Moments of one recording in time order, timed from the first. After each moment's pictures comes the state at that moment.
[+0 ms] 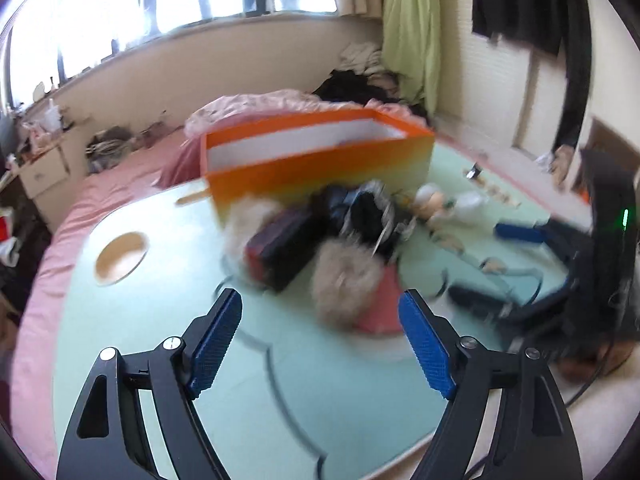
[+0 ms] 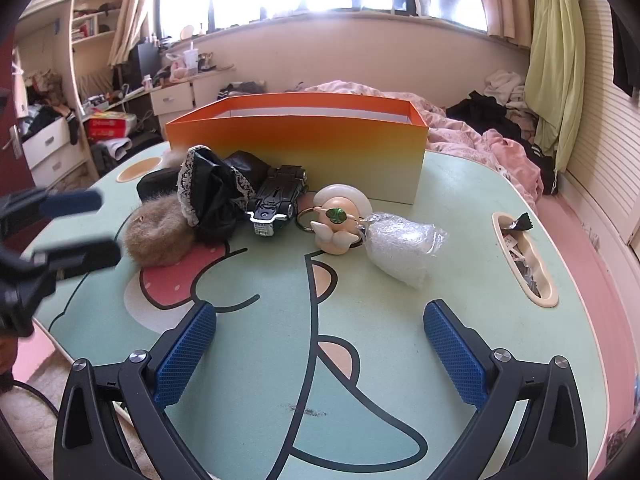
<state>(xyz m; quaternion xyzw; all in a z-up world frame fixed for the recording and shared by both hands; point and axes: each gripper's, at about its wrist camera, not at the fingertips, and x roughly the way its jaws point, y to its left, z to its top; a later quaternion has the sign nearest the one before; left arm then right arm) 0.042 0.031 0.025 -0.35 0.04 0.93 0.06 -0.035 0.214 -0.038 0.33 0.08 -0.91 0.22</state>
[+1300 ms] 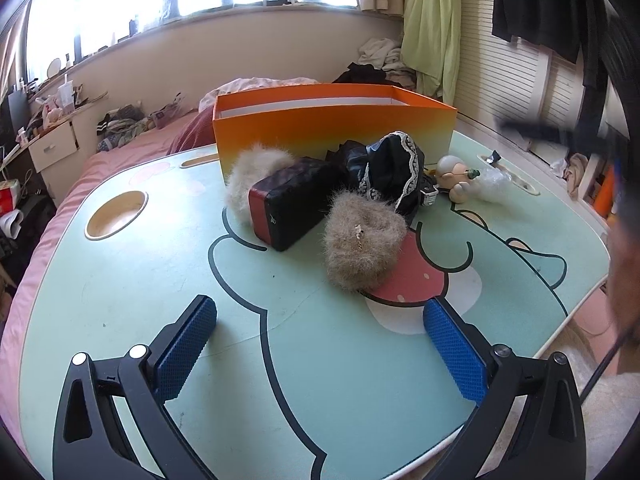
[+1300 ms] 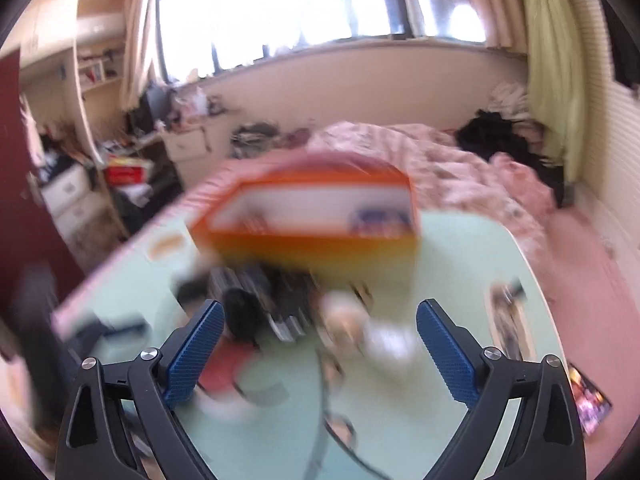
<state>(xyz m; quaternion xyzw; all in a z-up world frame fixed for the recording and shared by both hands) 0.038 0.022 -0.010 -0.35 0.01 0.94 0.04 -0.070 0.219 0.043 0.31 0.00 -0.91 0.28</state>
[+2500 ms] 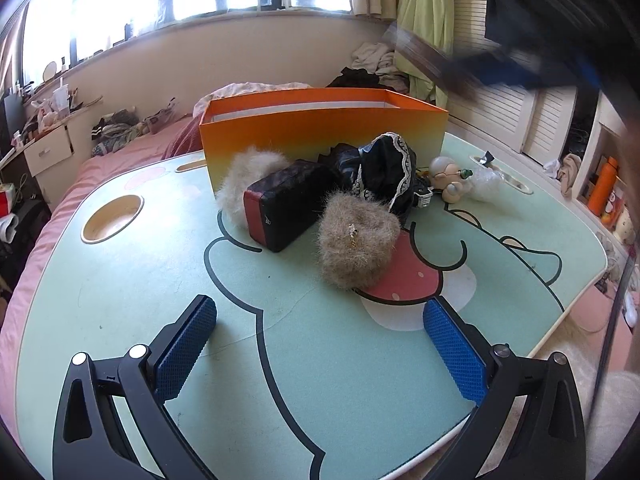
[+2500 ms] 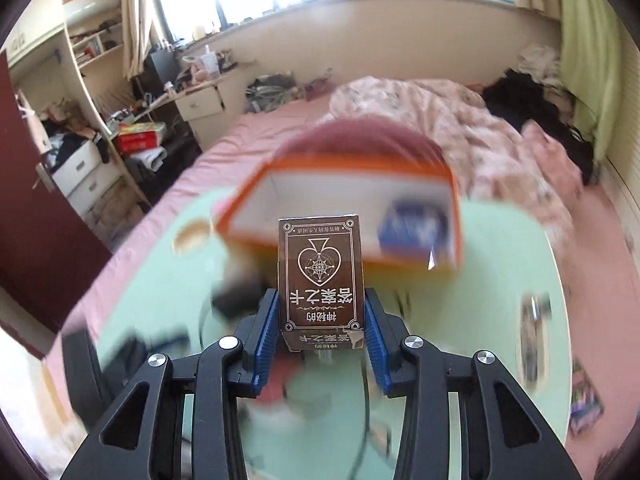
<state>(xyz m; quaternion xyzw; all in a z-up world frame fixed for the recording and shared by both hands) 0.053 0.031 -0.005 -0.34 0.01 0.94 0.06 -0.088 0.192 0.058 0.41 0.03 -0.87 0.28</state>
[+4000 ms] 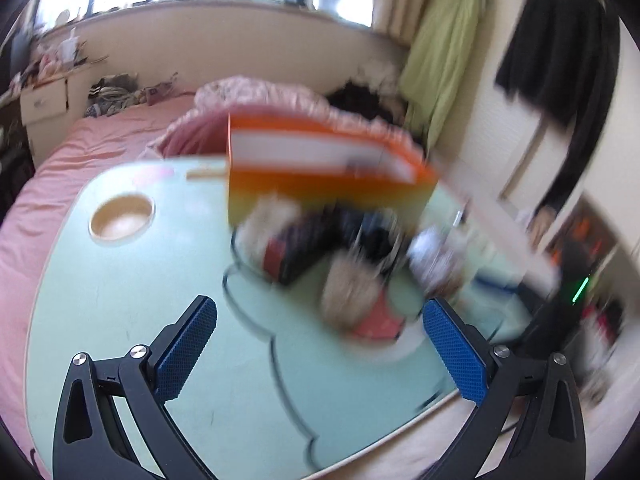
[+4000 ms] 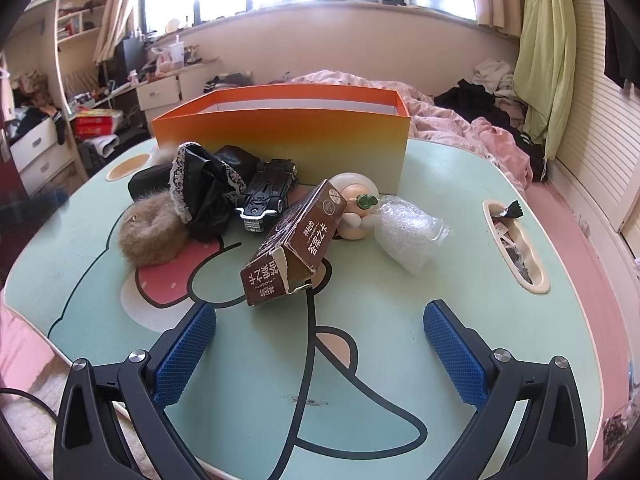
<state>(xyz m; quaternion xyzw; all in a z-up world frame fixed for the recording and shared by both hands) 0.046 -0.017 0.059 -0.34 -0.12 0.93 0.09 -0.040 0.209 -0.035 0.35 0.08 -0.91 0.20</state>
